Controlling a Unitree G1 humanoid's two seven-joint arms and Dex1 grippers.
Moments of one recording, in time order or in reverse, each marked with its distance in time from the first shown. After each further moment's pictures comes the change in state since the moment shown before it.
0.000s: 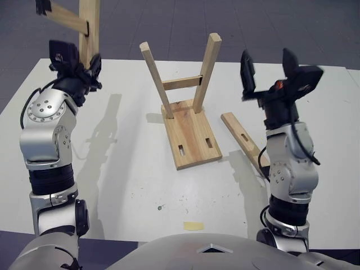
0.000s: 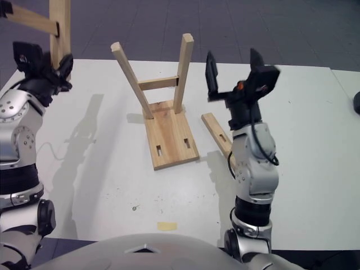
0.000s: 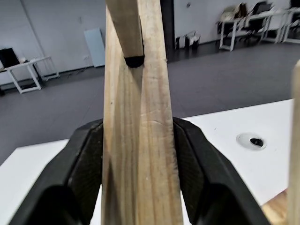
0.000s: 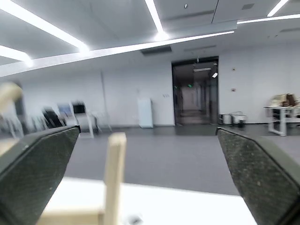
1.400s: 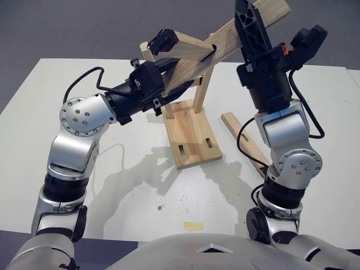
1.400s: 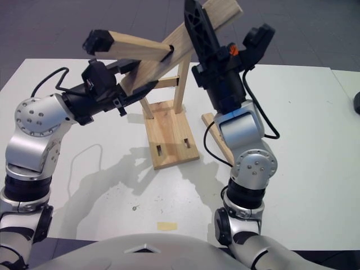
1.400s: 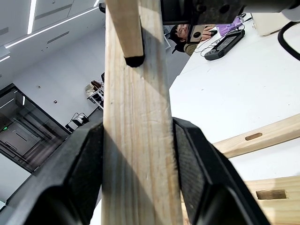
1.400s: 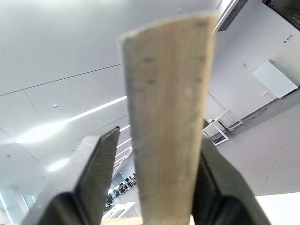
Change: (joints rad) left arm 0.048 0.054 -0.328 -0.248 0.045 -0.321 -0.479; right arm -0.133 0.056 0.067 -0.014 0.776 0.151 -0.200
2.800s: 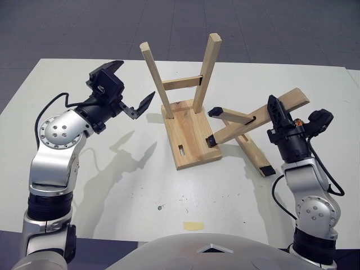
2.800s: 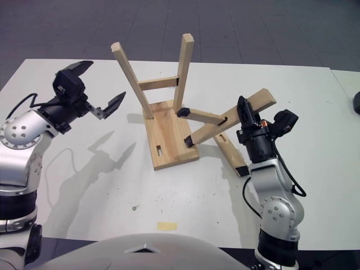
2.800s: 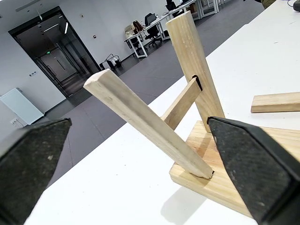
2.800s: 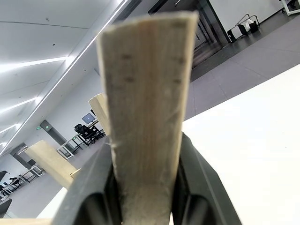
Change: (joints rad) left arm 0.205 0.038 0.163 0.017 0.032 0.145 0.148; right arm 0.527 -0.189 -0.124 -0.016 -0.274 -0.109 0.093
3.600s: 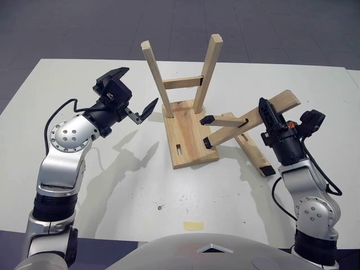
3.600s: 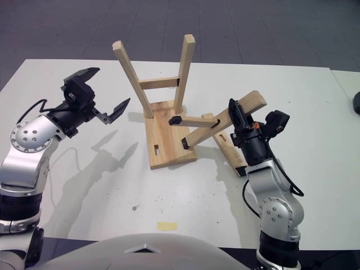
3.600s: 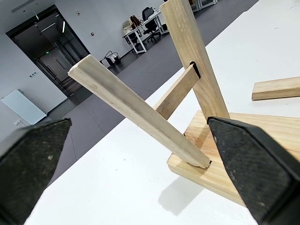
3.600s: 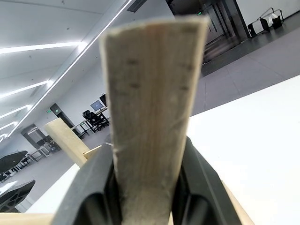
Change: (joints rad) left arm 0.031 -0.003 -0.045 0.033 0.064 -0.072 0.009; right arm 0.024 -0.034 0.045 -0.032 -0.045 0.022 0.042
